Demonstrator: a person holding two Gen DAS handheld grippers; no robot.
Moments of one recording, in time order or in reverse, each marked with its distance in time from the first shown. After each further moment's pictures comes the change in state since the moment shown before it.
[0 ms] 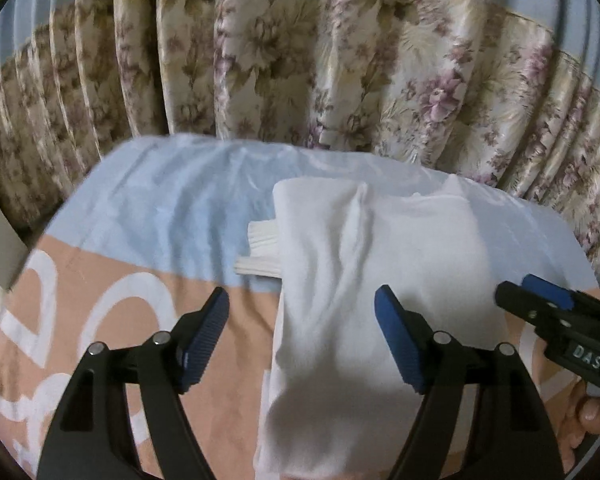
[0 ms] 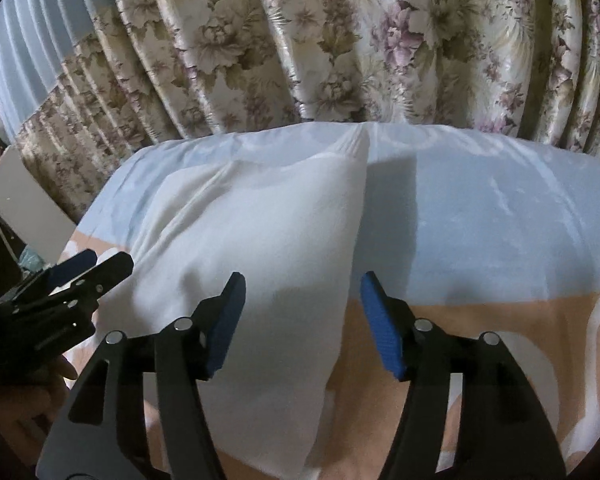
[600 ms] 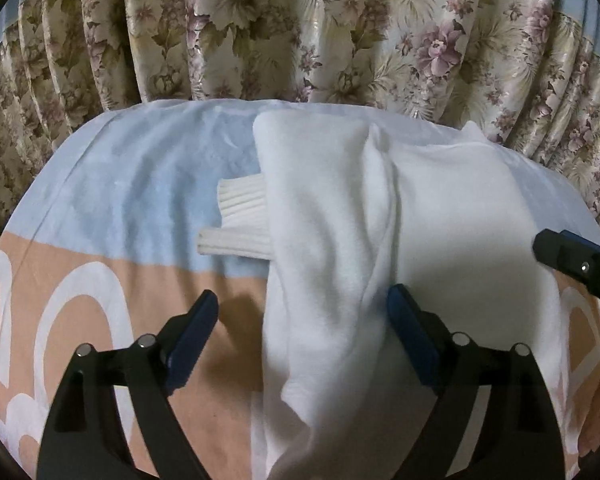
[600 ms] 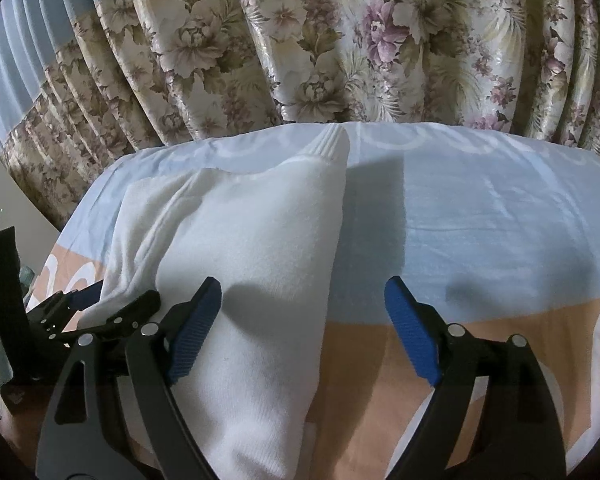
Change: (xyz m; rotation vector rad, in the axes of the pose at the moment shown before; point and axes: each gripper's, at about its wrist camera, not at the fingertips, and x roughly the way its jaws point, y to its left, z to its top) left arm 0.053 -0.001 -0.019 0.082 0.073 -0.019; right arm 0.020 -0.014 0.004 0.023 -0.012 -0.024
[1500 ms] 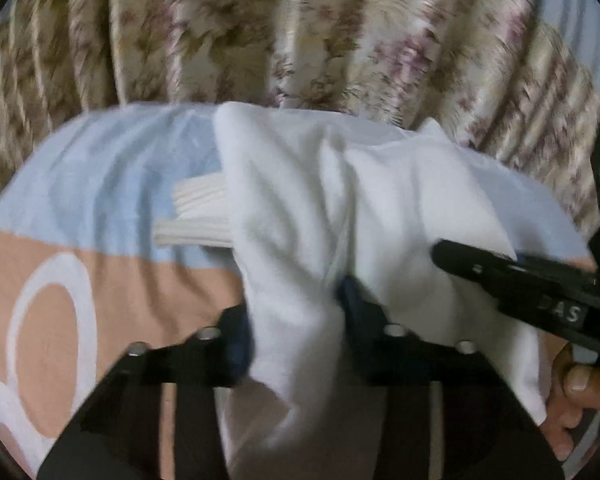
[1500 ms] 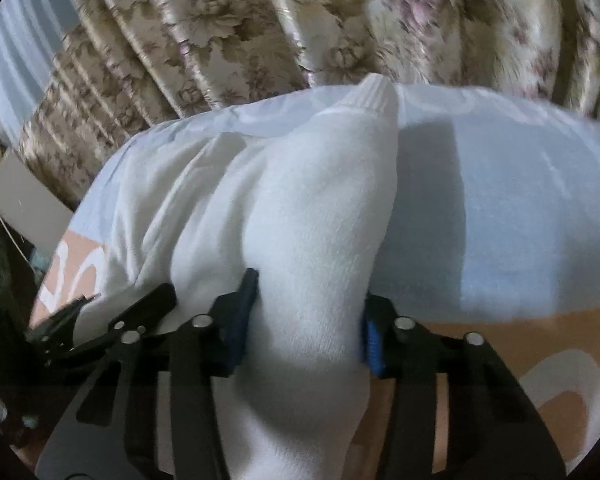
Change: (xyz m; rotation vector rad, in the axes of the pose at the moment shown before) left arm -0.008 -0.024 -0.009 0.028 -0.047 -0.070; right arm 0.035 0.018 -0.005 -0.012 0.089 0.086
